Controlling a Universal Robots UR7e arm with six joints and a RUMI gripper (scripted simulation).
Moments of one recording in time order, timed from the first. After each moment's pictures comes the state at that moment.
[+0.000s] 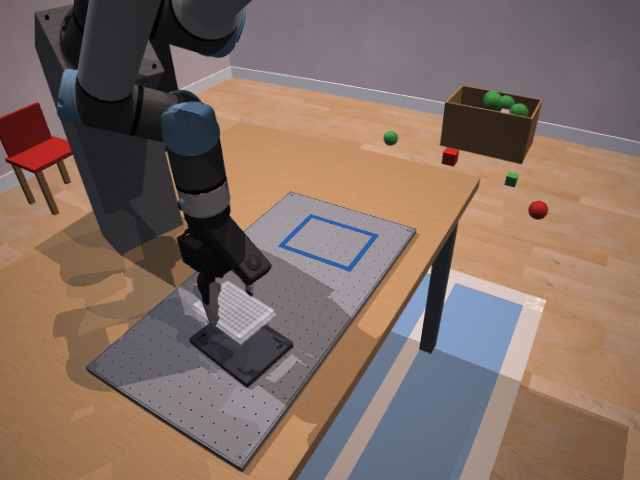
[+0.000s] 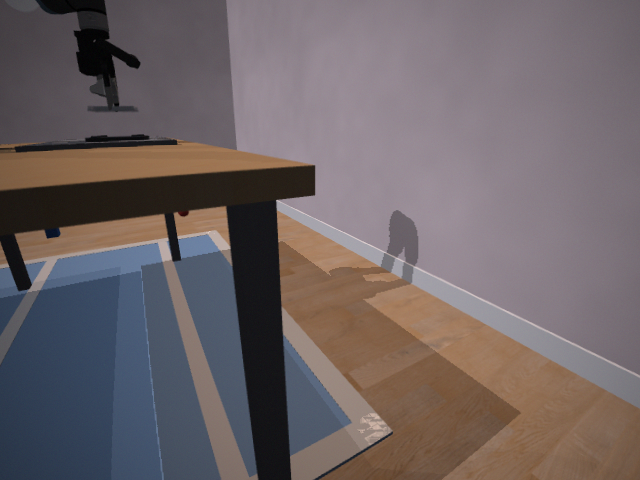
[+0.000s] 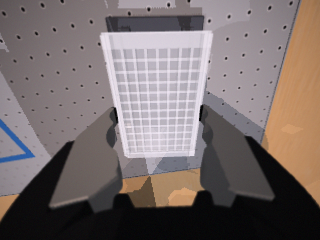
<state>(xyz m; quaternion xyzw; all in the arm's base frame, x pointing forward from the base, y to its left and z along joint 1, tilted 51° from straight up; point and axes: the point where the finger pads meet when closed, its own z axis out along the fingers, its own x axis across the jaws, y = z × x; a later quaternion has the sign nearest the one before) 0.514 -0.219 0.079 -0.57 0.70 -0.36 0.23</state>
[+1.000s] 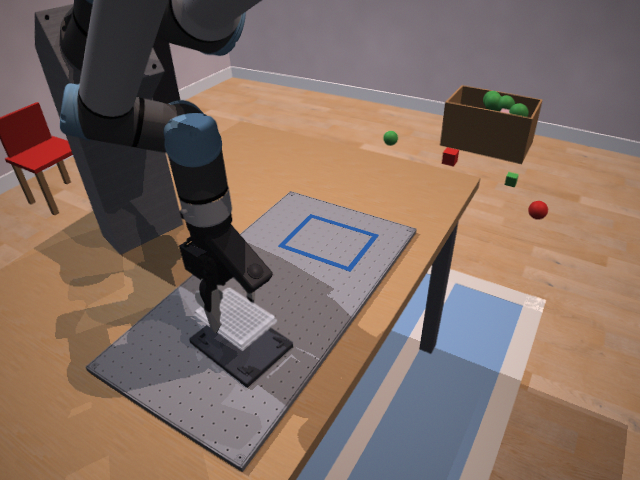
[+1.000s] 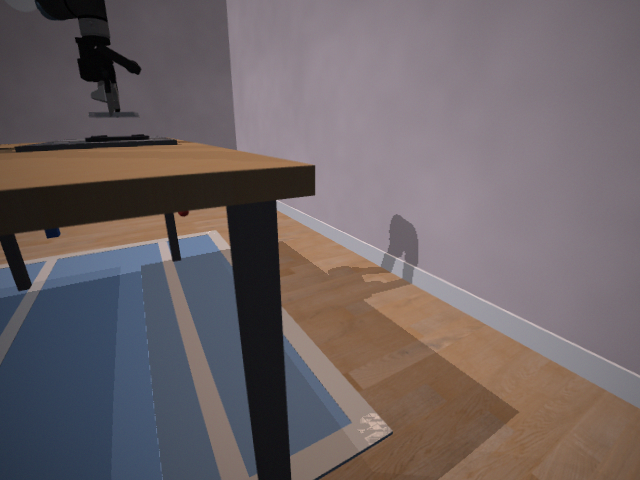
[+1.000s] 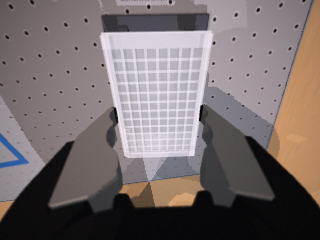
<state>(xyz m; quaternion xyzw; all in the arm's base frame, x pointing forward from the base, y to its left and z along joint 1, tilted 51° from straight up) 0.526 -0.223 0.068 -0.57 0.70 -0.36 0.23</state>
